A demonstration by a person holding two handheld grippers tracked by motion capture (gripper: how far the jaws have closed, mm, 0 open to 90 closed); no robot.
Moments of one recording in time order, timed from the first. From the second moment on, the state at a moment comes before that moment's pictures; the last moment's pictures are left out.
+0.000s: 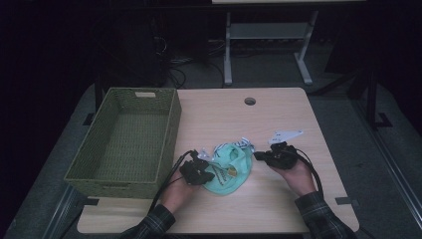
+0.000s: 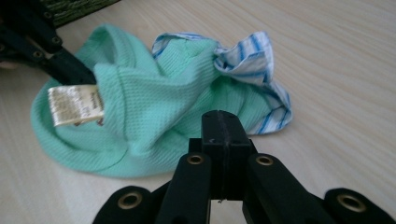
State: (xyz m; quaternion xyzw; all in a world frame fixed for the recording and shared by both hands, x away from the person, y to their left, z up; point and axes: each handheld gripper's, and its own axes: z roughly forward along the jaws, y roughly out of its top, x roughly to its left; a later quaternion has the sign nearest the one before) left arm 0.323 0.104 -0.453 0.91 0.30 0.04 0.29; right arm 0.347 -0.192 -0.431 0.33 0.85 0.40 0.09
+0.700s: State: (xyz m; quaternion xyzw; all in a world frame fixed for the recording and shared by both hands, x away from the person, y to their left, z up) left arm 0.323 0.104 -0.453 0.91 0.30 0.04 0.29; right arm 0.397 -0.171 -0.462 0.35 0.85 0.38 0.09
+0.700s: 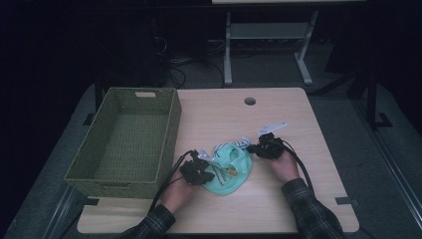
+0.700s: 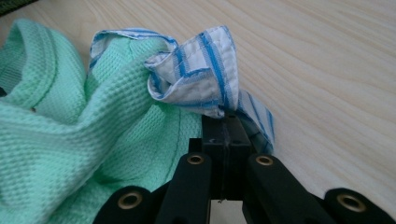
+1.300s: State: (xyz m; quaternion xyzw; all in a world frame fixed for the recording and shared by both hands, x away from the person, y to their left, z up) left arm 0.322 0.102 -0.453 0.91 0.30 0.04 0.28; right arm 0.401 -0.178 -0.470 0.37 0.85 0.36 0.09
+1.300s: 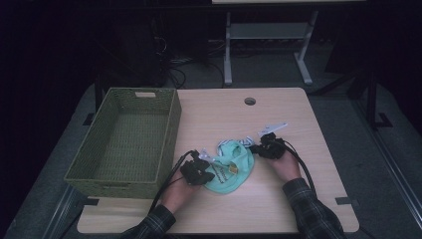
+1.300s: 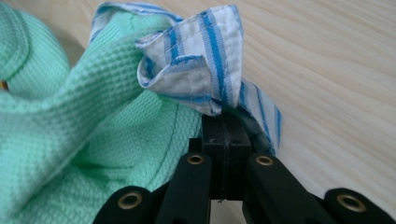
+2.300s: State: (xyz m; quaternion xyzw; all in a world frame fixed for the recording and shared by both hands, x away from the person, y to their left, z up) left arm 0.323 0.102 -0.452 0.91 0.30 0.04 0.28; right arm 0.399 -0.221 -0.436 0.41 0.82 0.37 0.11
